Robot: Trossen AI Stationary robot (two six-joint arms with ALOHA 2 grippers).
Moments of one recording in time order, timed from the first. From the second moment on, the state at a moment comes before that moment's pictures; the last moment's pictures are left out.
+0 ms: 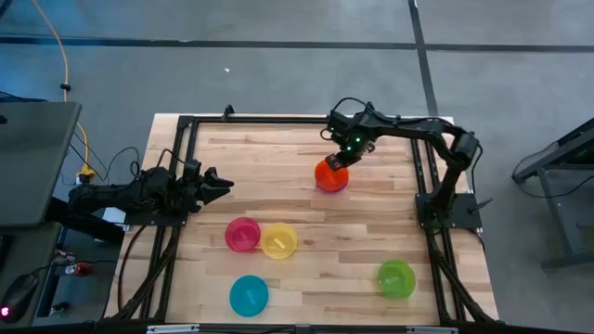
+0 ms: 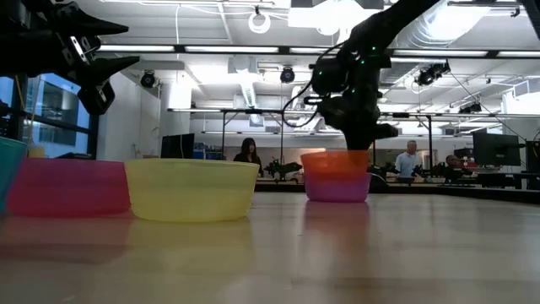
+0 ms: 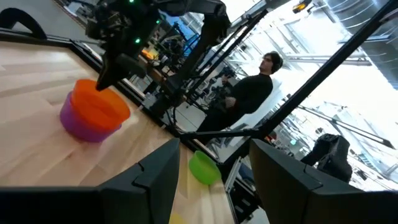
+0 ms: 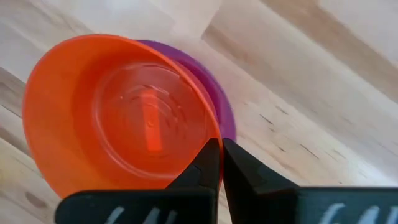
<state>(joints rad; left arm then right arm) 0.17 0.01 0.01 0.12 0.04 -0.76 -0.52 1.79 1.29 -0.94 -0.21 0.45</state>
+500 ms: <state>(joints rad) 0.17 0.01 0.01 0.05 0.04 -0.75 -0.45 1.82 1.29 -0.87 -0.26 0.47</state>
